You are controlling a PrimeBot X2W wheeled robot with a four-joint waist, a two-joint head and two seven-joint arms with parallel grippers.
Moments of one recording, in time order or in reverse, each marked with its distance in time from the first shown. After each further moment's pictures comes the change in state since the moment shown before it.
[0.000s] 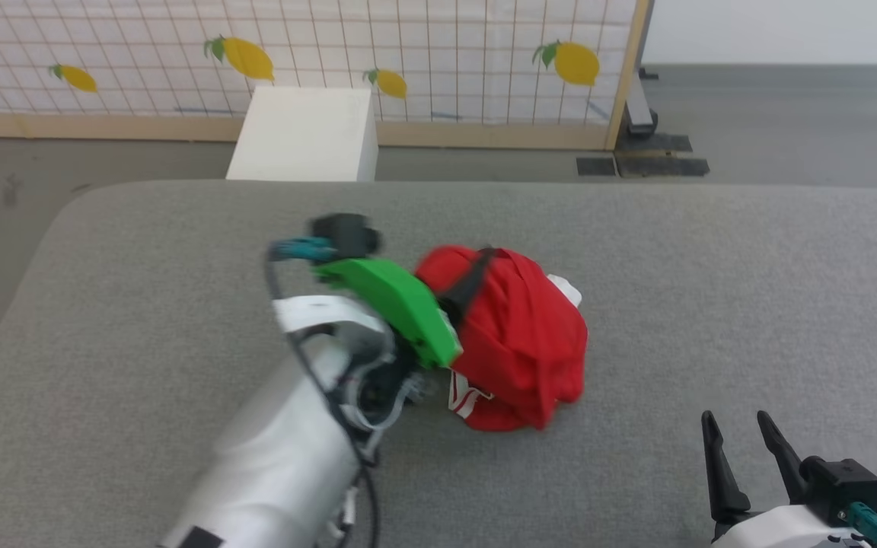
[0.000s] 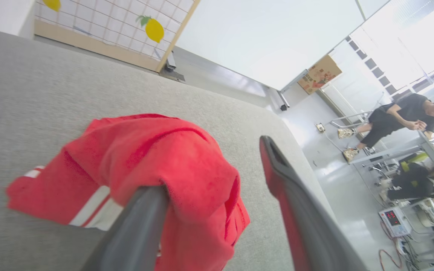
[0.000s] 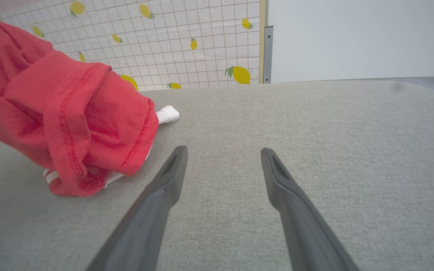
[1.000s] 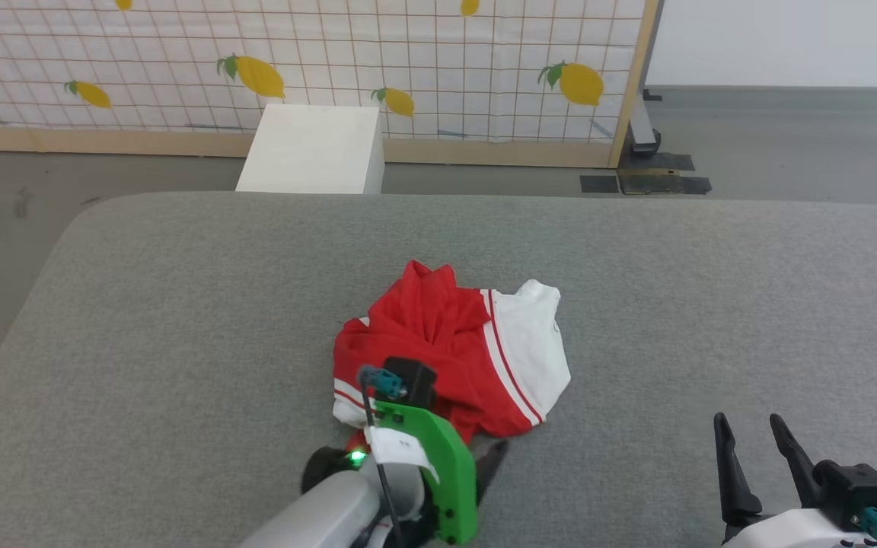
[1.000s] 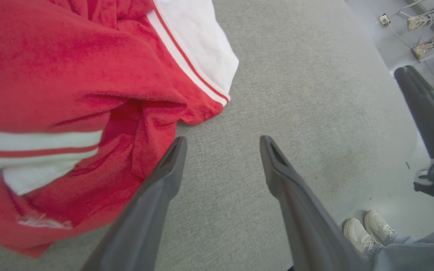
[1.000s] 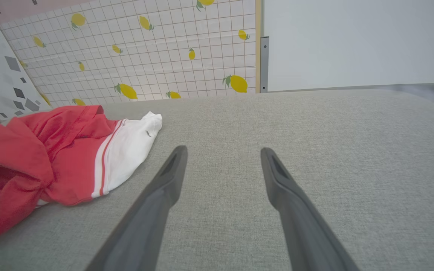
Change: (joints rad) left arm 0.224 0.133 -0.254 -0.231 0.161 0.160 0.174; right arm 0.013 0.000 -0.022 -0.014 0.006 0.000 -0.001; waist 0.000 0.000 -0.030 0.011
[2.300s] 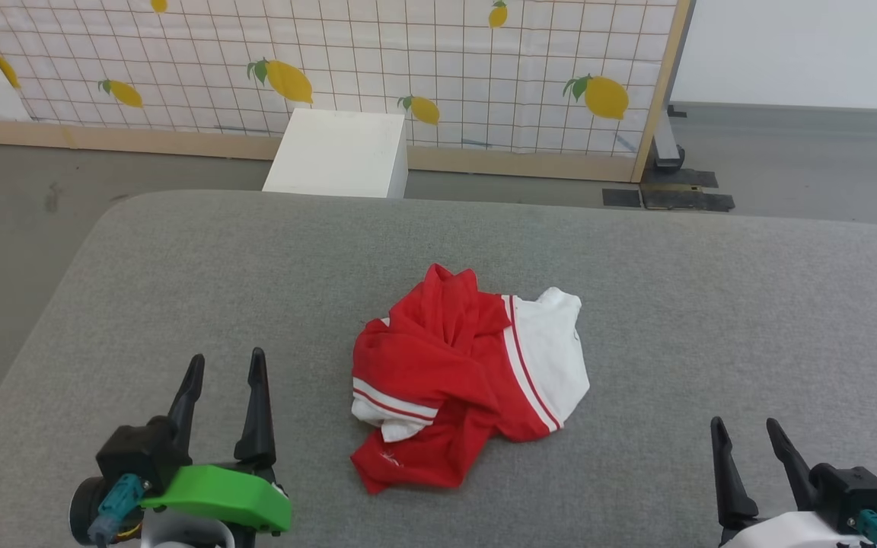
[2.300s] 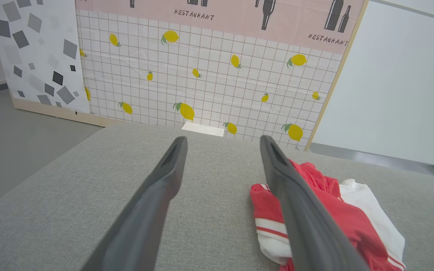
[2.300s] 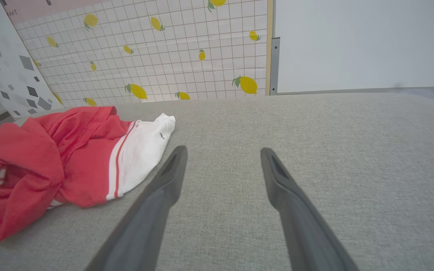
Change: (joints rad) left arm 0.411 0.064 0.625 -0.277 0.481 0.016 -0.551; right arm 0.005 0.000 0.008 0.007 0.014 0.000 0.000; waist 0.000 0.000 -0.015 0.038
